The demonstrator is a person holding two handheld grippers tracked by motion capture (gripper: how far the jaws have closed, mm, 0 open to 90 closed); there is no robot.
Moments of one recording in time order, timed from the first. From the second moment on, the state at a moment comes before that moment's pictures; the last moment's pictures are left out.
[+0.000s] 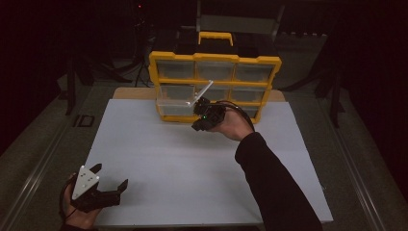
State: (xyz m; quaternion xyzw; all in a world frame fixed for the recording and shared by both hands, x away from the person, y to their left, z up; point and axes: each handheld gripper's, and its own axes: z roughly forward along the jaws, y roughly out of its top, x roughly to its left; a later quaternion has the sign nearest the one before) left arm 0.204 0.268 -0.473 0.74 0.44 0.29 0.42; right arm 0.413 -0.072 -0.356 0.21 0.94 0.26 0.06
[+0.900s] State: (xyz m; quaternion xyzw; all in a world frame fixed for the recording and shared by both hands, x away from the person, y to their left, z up) left arm 0.203 0.270 -0.473 0.74 0.44 0.29 0.42; right arm 0.442 -0.070 -0.313 0.30 0.86 0.39 0.13
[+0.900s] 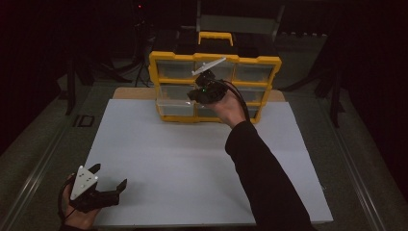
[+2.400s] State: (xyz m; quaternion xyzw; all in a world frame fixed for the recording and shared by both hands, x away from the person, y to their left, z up) left arm 0.201 0.271 -0.473 0.73 0.44 0.29 0.43; right arm 0.296 -0.223 -0.431 0.33 0.85 0.38 0.18
